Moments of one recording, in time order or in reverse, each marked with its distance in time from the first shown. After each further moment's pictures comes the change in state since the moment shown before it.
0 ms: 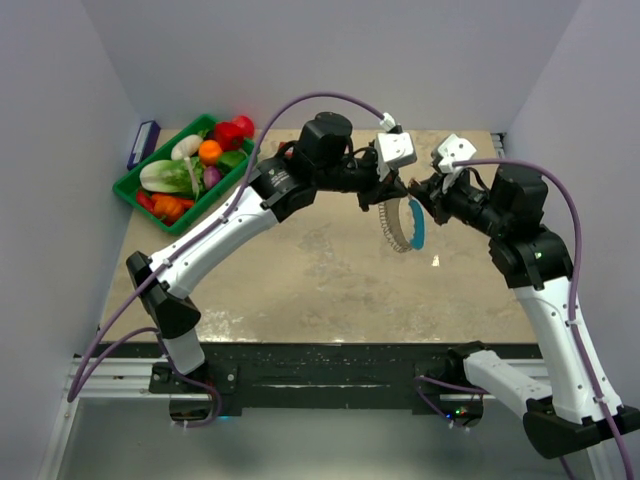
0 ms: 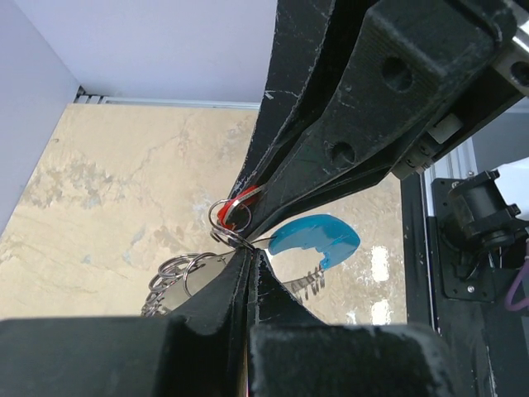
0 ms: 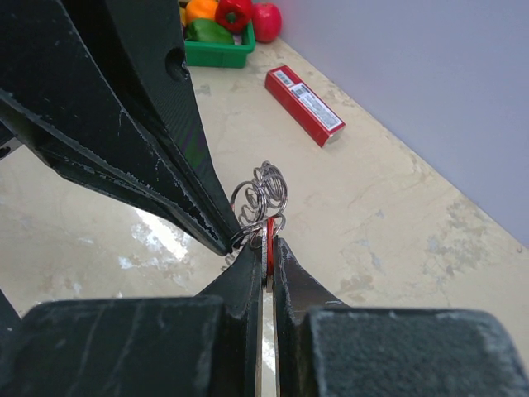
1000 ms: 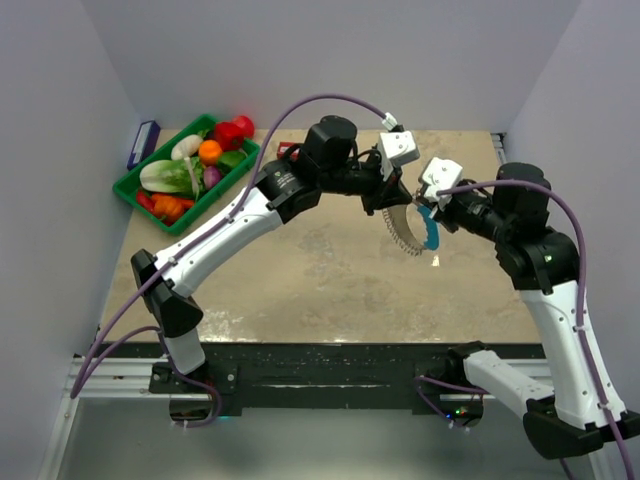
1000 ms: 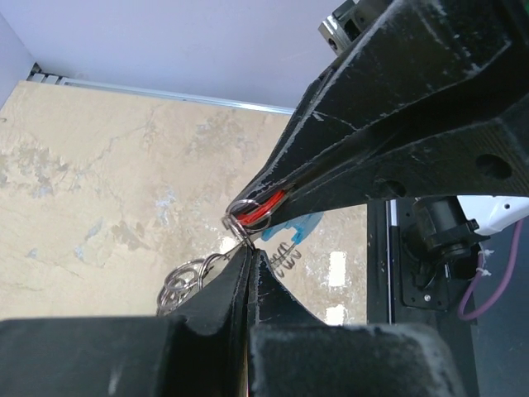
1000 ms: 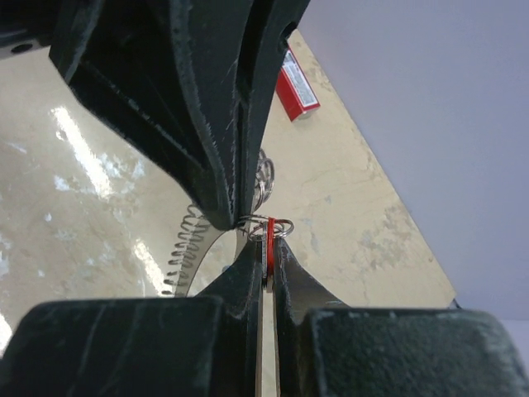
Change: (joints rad) left arm -0.002 0.015 -0.019 0.025 0.024 -0.122; right arm 0.001 -0.002 0.059 -0.185 -0.008 -0.363
